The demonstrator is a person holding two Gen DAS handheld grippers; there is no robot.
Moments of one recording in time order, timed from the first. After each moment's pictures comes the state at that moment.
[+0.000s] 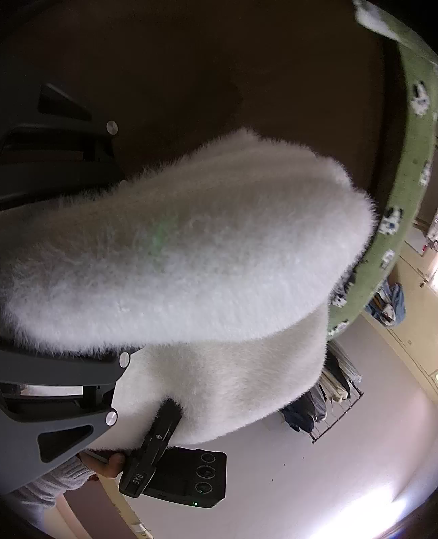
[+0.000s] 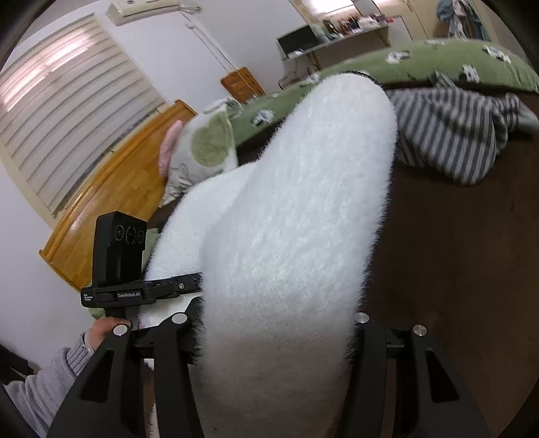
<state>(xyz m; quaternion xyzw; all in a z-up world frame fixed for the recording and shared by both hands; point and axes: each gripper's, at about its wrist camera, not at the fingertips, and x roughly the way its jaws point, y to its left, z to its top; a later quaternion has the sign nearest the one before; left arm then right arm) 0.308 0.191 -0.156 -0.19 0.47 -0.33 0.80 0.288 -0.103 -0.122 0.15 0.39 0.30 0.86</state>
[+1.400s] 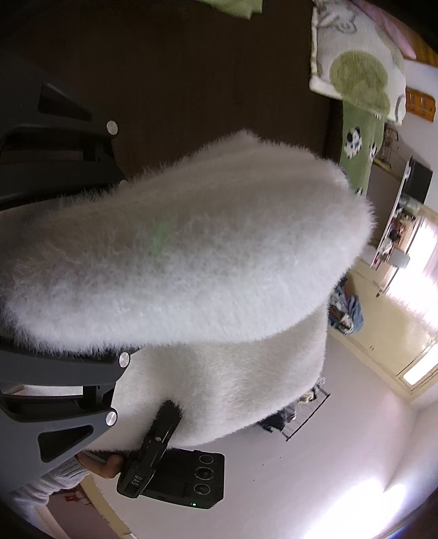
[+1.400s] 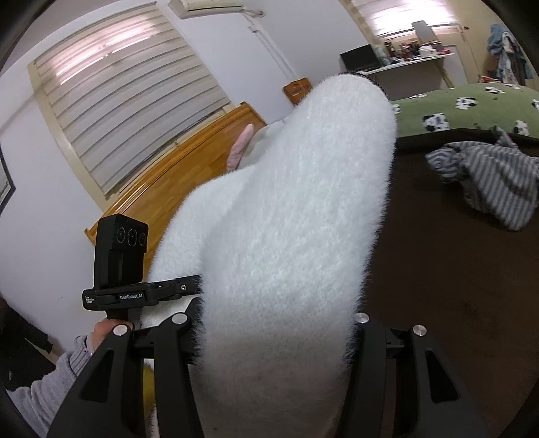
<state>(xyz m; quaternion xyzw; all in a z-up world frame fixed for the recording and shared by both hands) 0.209 0.288 -0.029 -0.18 0.42 -0.25 0.85 0.210 0.000 -0.019 0.13 0.34 0.39 0.84</state>
